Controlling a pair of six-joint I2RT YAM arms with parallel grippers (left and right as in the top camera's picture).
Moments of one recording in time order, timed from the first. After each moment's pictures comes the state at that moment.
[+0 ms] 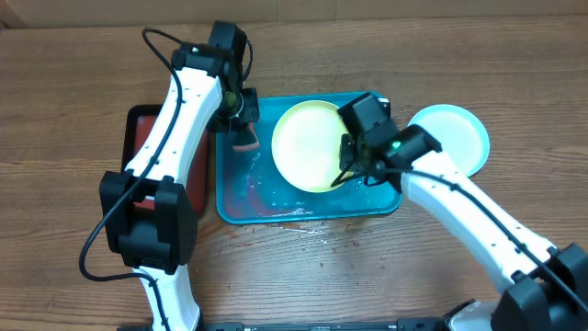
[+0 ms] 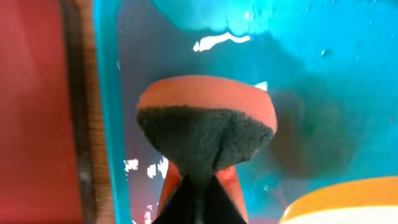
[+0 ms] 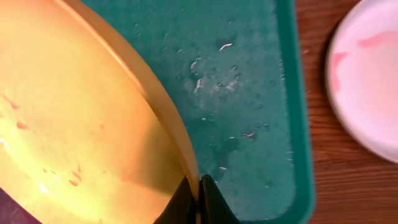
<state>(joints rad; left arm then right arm) -0.22 2.04 1.83 -1.22 0.07 -0.36 0.56 1.60 1.27 -0.83 0.20 0.58</state>
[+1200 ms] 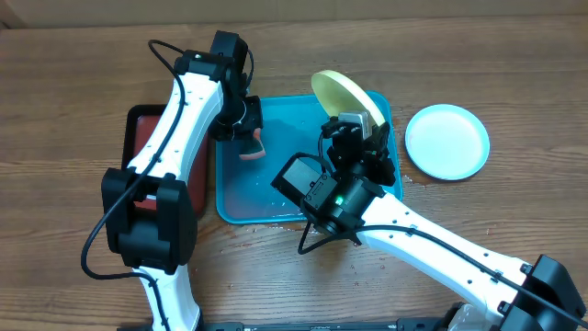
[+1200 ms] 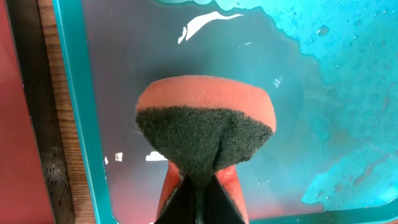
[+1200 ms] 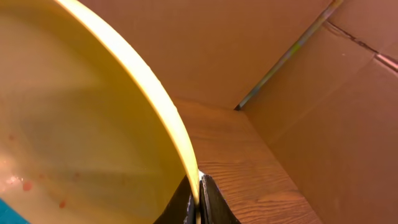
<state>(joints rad) -0.22 2.04 1.77 -1.20 0.14 -0.36 0.92 1.60 1.27 -0.96 1.42 0.73</state>
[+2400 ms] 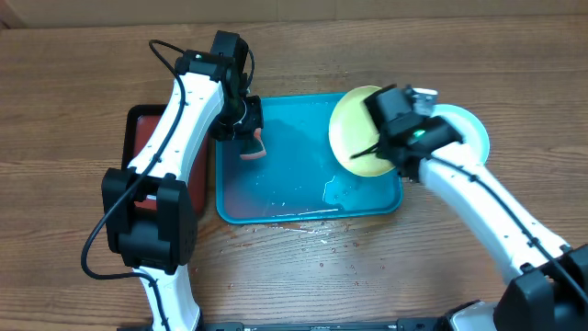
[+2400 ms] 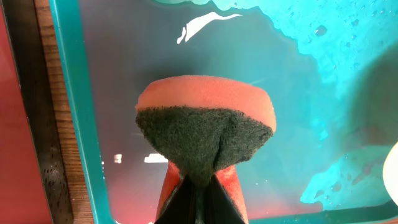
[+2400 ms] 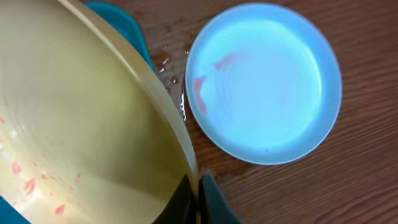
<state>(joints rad) -0.22 2.04 1.77 -1.20 0.14 -0.36 0.40 1.60 1.27 -0.91 0.44 0.60</state>
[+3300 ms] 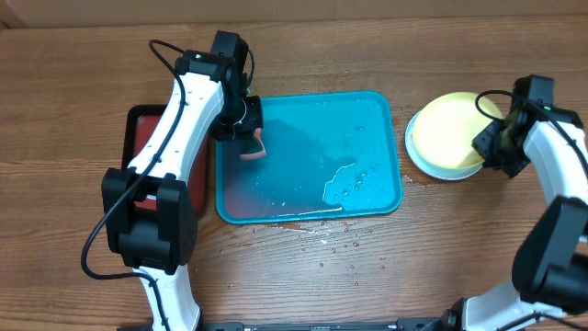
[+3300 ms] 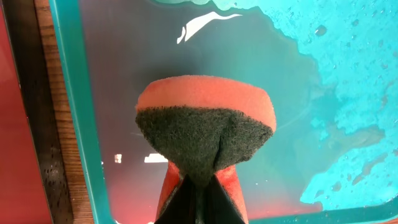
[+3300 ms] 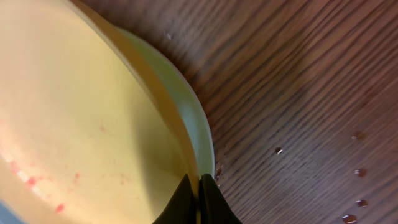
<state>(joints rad) -0.22 2.04 1.77 -1.20 0.14 -0.36 -0.27 1.79 1.27 -0.85 0.05 0.57</state>
